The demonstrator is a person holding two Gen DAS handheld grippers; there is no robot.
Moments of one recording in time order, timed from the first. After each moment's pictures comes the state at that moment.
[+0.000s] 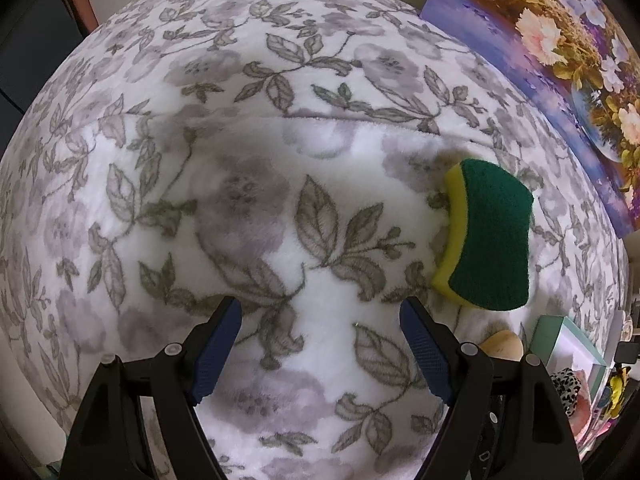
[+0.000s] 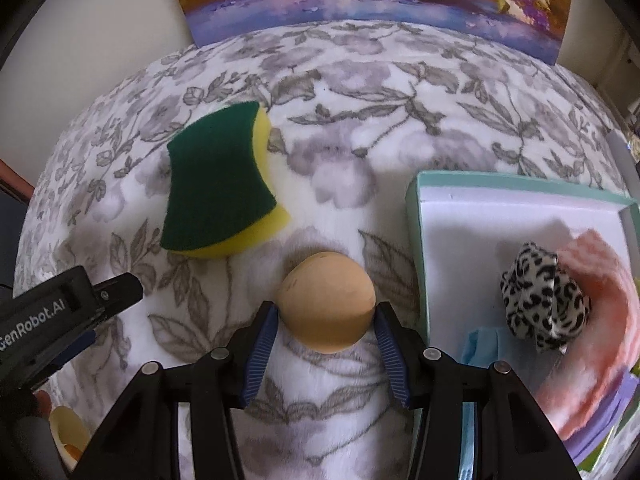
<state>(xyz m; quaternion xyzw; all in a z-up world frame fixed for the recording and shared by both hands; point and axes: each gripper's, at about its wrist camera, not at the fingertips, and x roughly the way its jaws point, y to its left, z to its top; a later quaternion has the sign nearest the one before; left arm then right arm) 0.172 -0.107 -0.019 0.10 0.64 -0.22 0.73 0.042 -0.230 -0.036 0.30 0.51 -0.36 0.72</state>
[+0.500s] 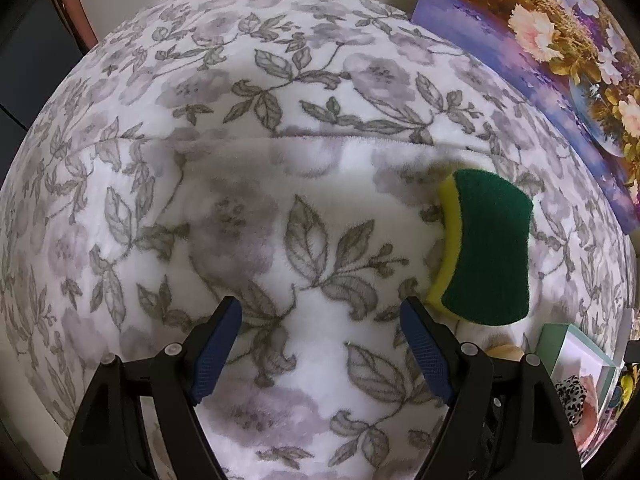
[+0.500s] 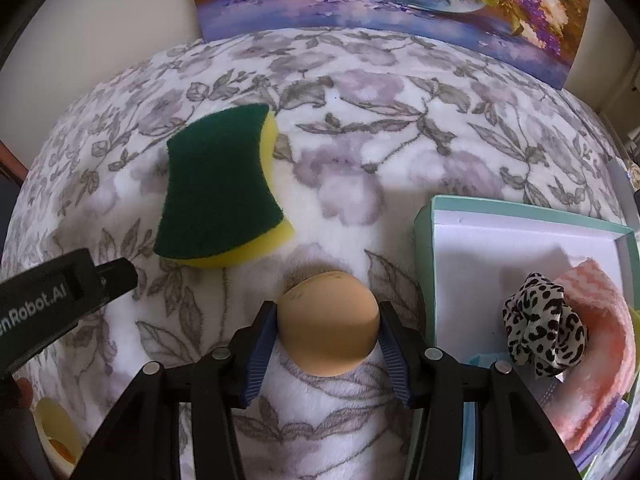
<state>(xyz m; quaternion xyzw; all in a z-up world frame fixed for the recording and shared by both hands) 0.174 -0.136 -0.023 0.12 0.62 -0.22 0.74 0.063 -0.229 -0.045 0.26 0.51 -0.37 0.73</state>
